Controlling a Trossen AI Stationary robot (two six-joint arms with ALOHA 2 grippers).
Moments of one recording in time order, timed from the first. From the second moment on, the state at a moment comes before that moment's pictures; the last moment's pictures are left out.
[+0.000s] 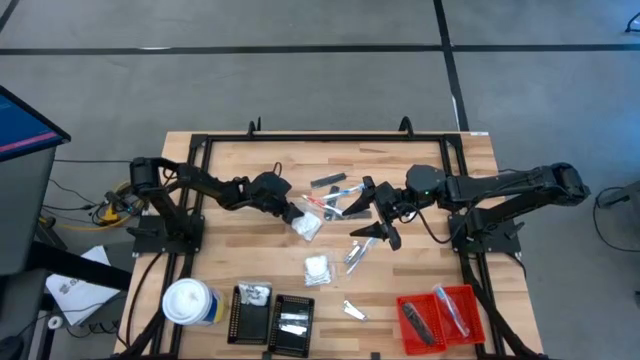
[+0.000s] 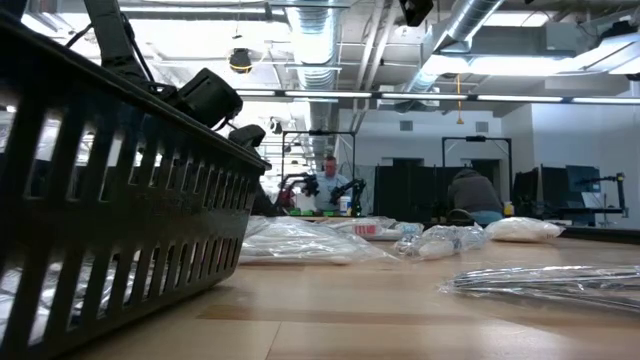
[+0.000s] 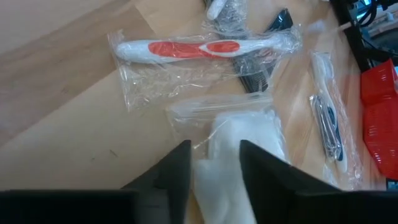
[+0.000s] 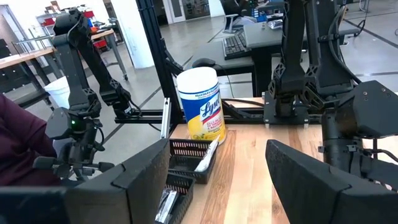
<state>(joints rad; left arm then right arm) 0.30 1.71 0.49 0.50 0.26 -0.74 0.05 1.18 0.88 0.16 -0.29 0.15</state>
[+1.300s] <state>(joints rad) 0.16 1.38 0.47 0.14 0.23 -0.69 0.05 1.18 0.88 0.16 -0.28 0.15</state>
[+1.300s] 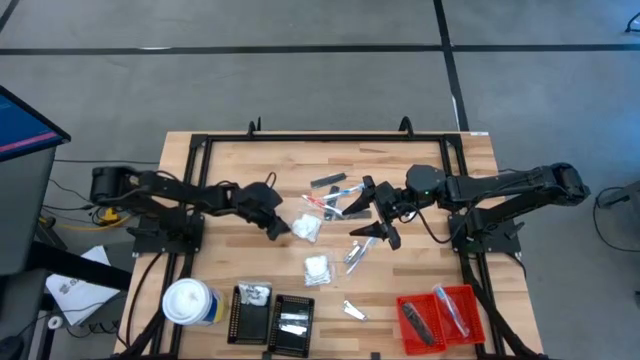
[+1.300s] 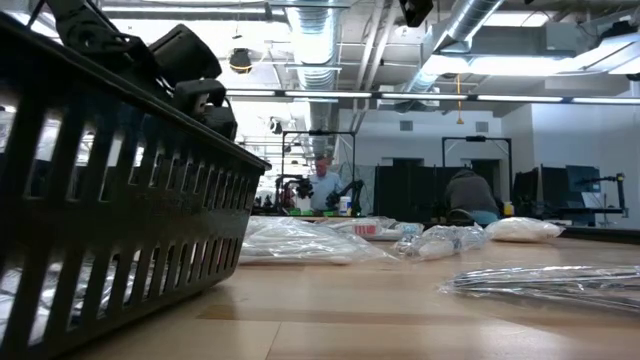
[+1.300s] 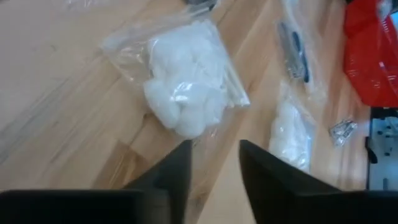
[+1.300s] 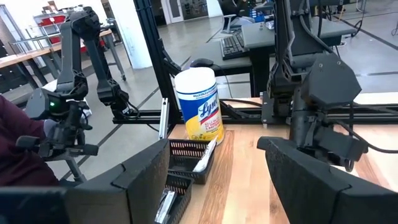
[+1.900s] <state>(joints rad) 0.24 1.60 0.47 0.37 0.32 -0.67 0.05 1.22 0.87 0.22 -0.28 0.15</state>
